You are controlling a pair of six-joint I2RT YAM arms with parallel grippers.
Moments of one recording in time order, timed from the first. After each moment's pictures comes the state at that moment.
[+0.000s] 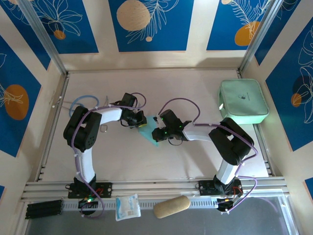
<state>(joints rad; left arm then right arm) -0.44 1.96 1.15 -0.32 0.50 -0.68 0.74 1.73 0.84 -0.02 -0.31 0.45</state>
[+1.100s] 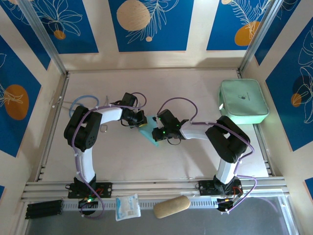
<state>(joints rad) -0.44 1.97 1.16 -0.32 0.51 -0.67 0.75 1.77 0.89 -0.08 -0.24 0.45</state>
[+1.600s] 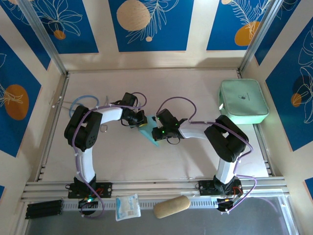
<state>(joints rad) -0.44 1.97 1.17 -0.32 0.51 -0.67 0.75 1.79 0.92 -0.11 -0.21 0.45</state>
